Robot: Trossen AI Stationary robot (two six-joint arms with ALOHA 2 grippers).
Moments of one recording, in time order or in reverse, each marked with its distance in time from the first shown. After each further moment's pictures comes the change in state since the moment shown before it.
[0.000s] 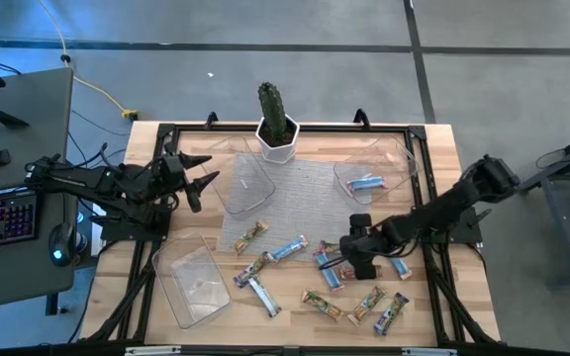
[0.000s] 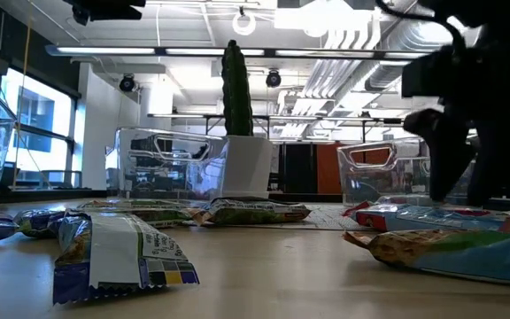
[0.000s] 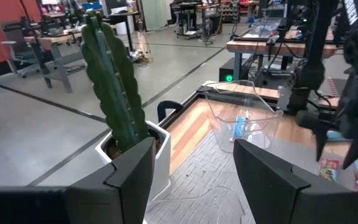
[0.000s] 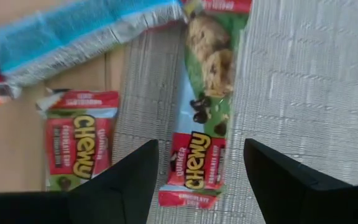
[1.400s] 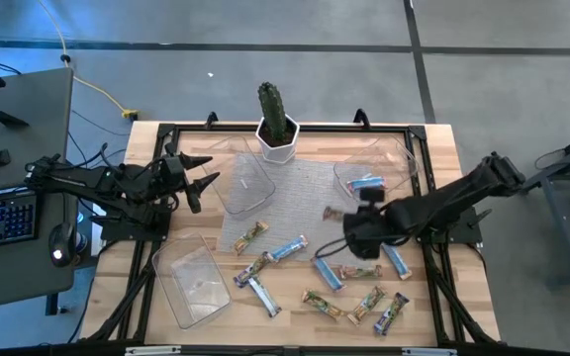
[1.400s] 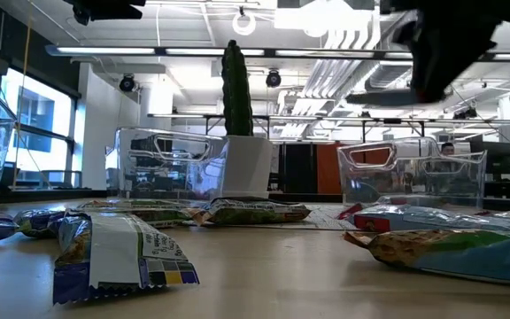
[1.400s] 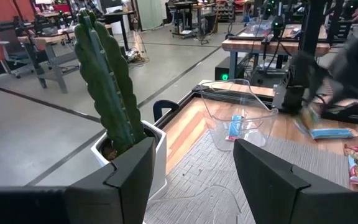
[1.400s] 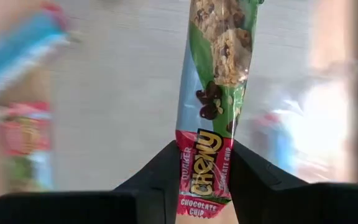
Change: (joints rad) left arm 0.000 0.000 0.000 -0.002 0.009 0.003; right arm -0.047 -0.072 0.443 -0.714 0.284 0.042
